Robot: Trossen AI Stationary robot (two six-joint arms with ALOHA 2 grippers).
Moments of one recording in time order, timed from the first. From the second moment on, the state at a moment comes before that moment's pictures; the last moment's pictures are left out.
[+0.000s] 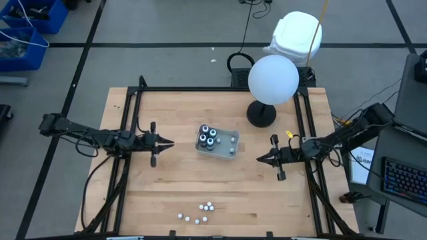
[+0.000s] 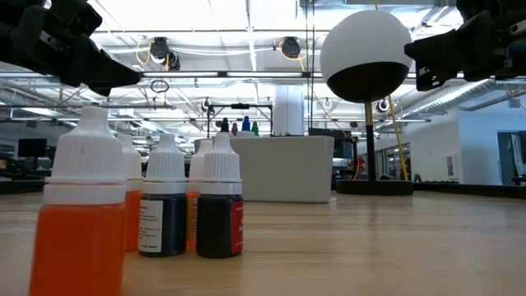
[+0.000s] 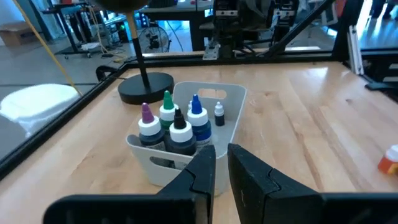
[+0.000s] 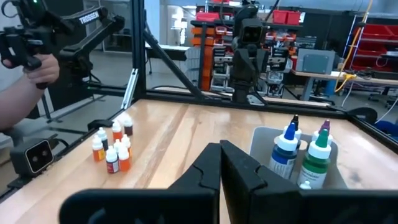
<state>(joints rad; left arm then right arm) -0.22 0.50 0.17 0.13 -0.31 -0.01 0.41 0.90 0.06 0.85 0.29 -0.05</state>
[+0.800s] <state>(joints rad) -0.76 0.97 0.36 0.21 -0.58 -0.22 0.49 0.95 0.10 0.92 0.32 -0.07</state>
